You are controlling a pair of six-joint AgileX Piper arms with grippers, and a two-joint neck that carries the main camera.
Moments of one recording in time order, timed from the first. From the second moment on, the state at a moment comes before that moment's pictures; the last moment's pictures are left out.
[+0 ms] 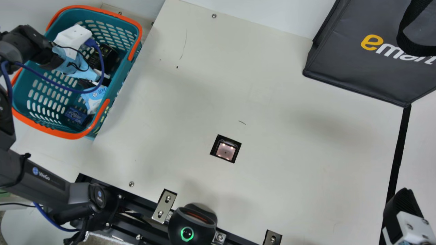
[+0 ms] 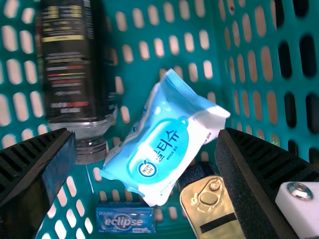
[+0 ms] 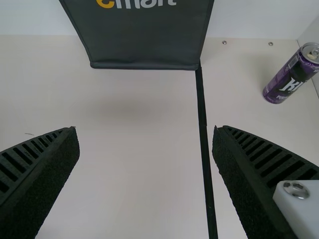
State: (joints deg) left arm 36.2 109.7 -65.5 -16.8 41.8 61.9; right arm 0.7 42.6 -69.8 -0.8 69.6 0.0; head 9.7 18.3
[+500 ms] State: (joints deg) left arm 34.8 114.0 -66.1 -15.0 42.4 72.2; right arm 0.7 42.6 -69.8 -0.8 69.7 0.0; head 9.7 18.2
